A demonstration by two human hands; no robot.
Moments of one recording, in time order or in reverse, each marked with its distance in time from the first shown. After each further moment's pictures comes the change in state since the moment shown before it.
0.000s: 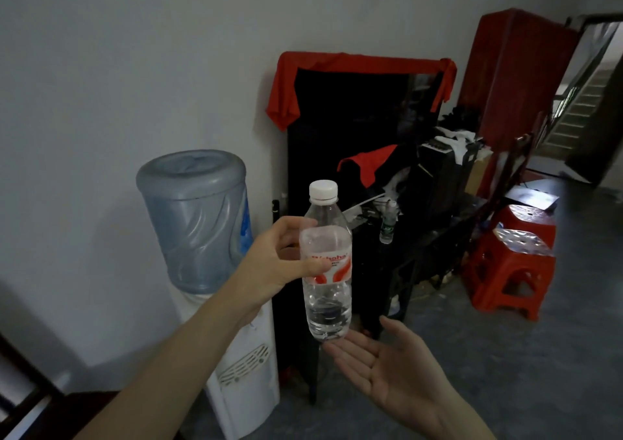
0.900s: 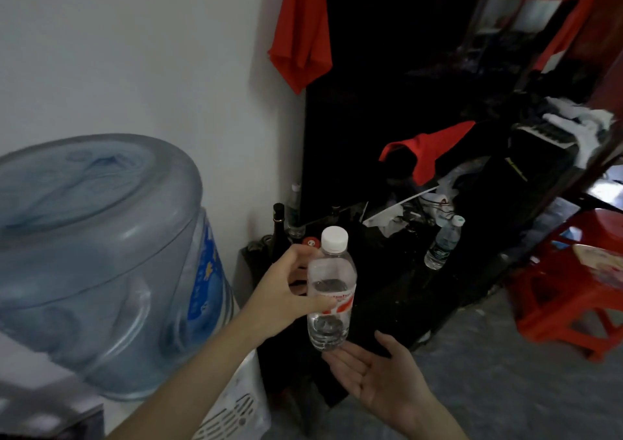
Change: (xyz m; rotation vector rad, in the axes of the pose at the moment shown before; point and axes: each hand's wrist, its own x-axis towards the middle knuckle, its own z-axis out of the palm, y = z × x) left_hand 0.328 -0.210 -0.070 0.114 0.062 -0.096; right_hand 0.358 -0.196 -0.030 0.128 0.233 0.233
